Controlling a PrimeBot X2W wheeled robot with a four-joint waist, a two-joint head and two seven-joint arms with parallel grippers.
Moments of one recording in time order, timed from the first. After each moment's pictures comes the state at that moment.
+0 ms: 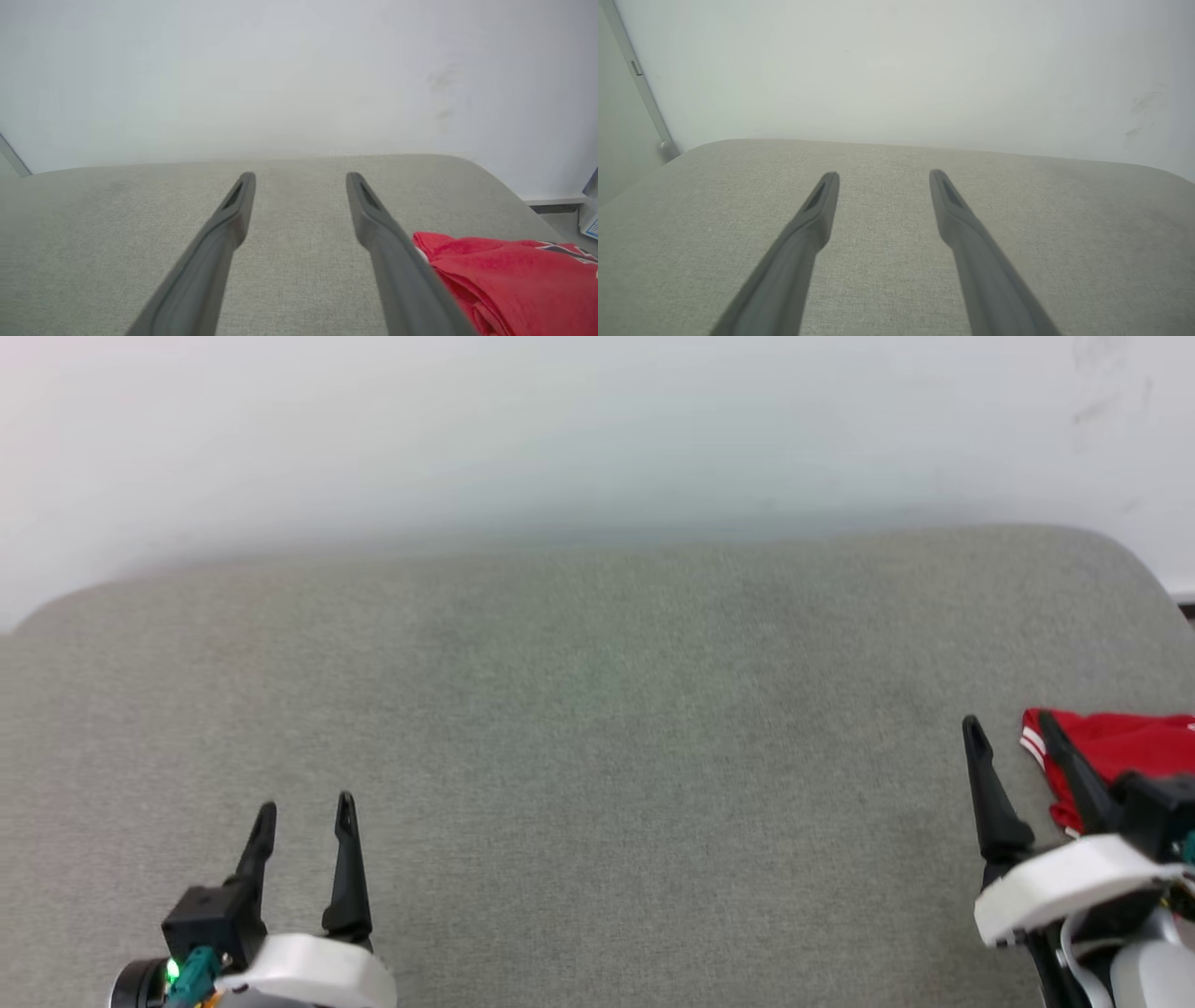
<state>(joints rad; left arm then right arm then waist) 0.00 0.40 -0.35 0.00 -0.55 0.35 -0.26 -0.12 -0.13 -0.05 0.13 0.21 0.13 -0.06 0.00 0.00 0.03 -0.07</state>
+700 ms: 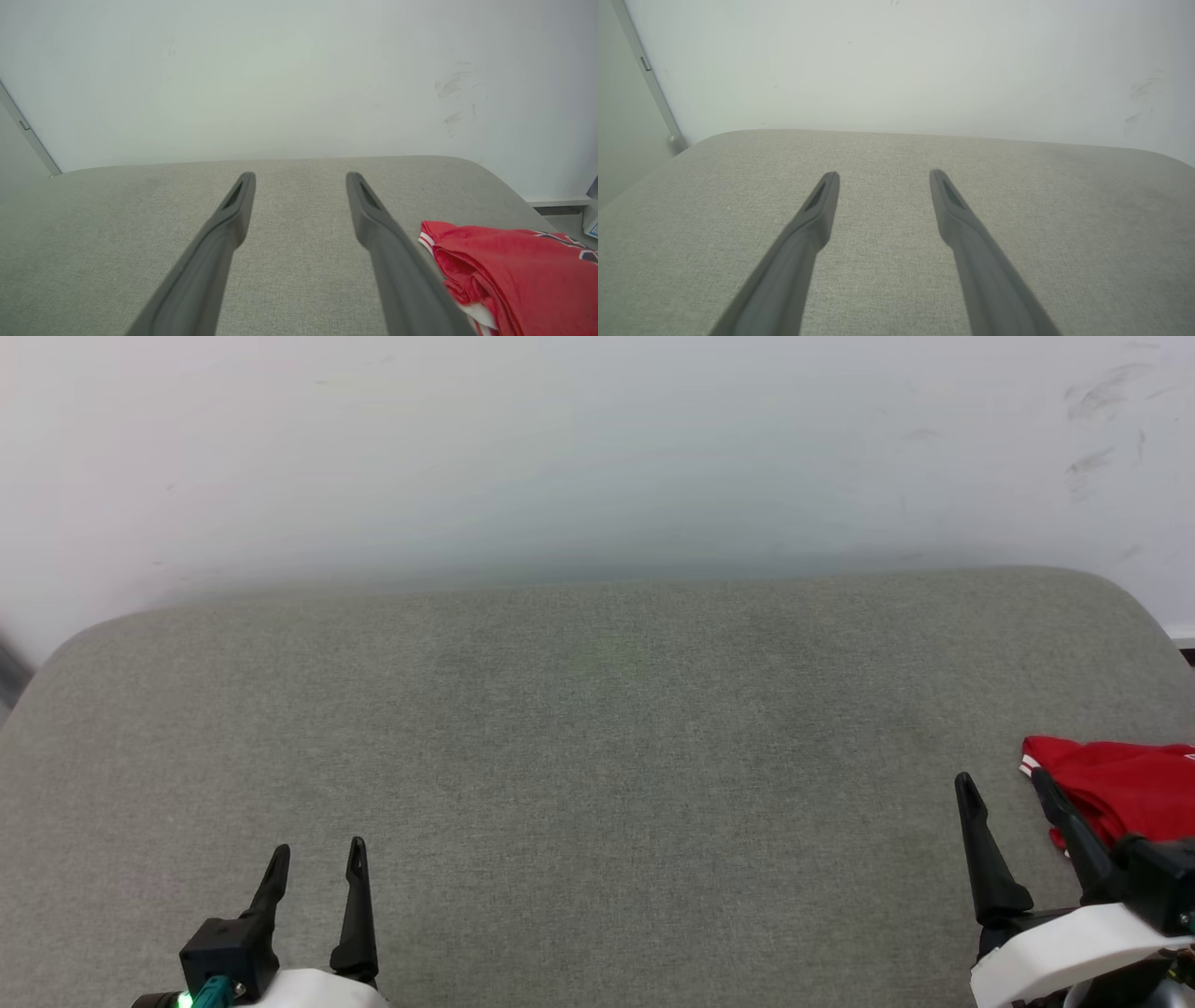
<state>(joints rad) 0.05 0.40 -0.37 0.04 -0.54 0.32 -0.26 0.08 -0.07 -0.06 -0.15 0.18 0.13 0.06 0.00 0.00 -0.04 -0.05</state>
